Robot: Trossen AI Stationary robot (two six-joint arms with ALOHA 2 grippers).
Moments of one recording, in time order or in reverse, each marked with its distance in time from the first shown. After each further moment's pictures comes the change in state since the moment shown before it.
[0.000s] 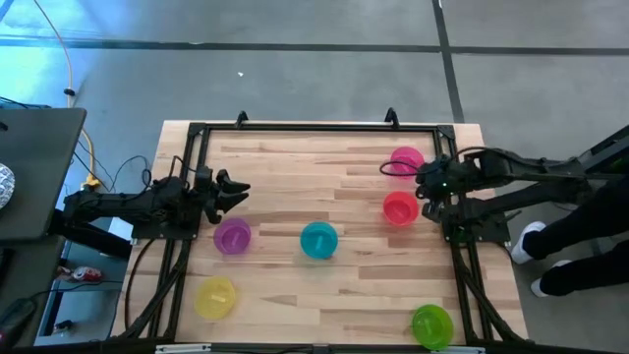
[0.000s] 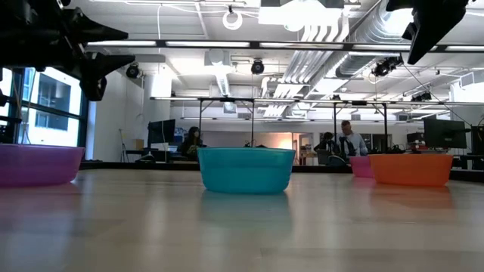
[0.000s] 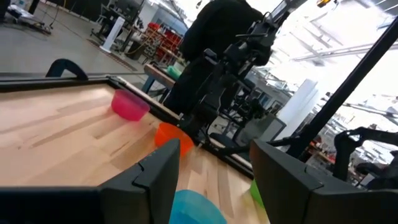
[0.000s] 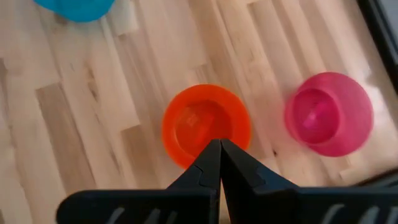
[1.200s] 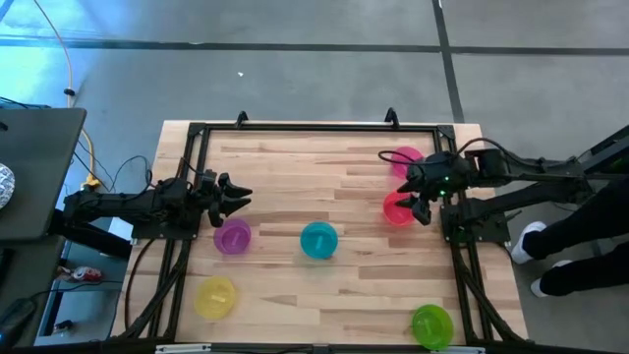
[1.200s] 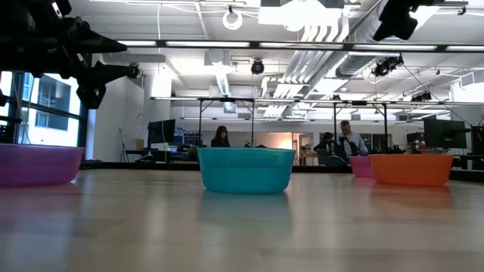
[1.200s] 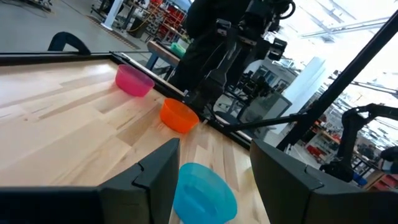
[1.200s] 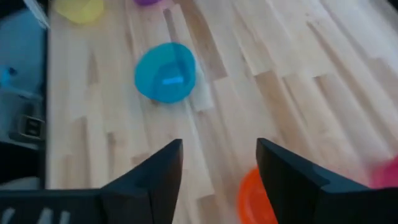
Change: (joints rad) left arm 0.000 0.000 0.000 -0.091 0.041 0.000; right arm 0.000 0.004 0.000 0.316 -0.163 0.058
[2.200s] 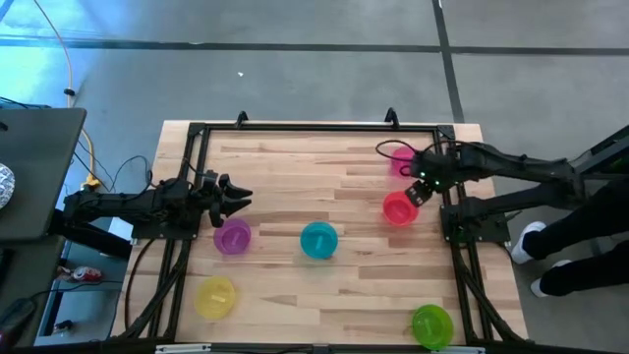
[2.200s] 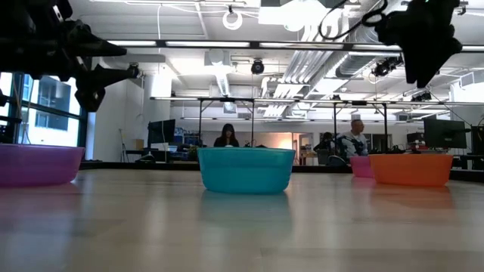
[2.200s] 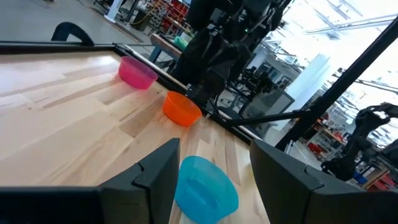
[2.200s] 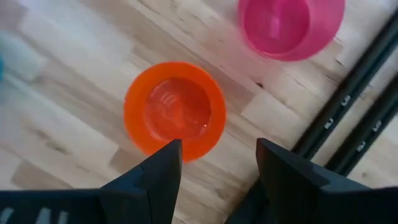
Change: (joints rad) left arm 0.000 0.000 0.000 -0.033 0.000 -0.020; right arm -0.191 0.132 -0.010 -0.414 0.145 0.418
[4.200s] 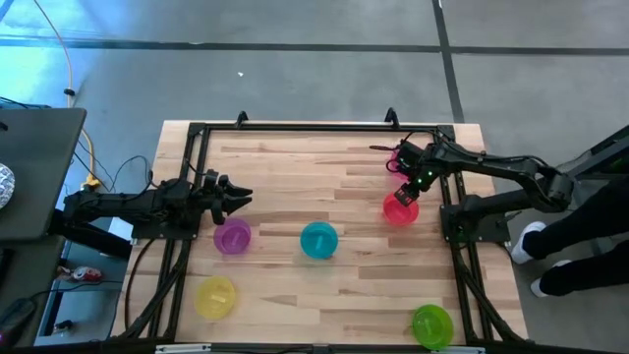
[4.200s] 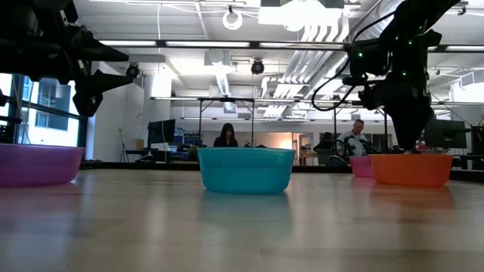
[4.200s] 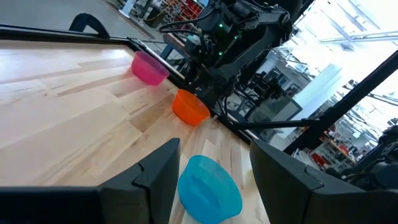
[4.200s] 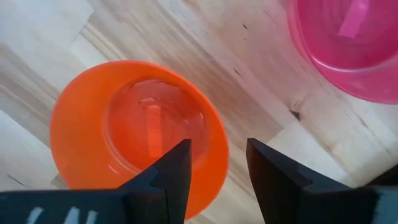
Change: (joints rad) left arm 0.000 0.000 0.000 -0.024 -0.047 -0.070; right arm -0.357 0.169 -0.320 0.415 -0.238 -0.507
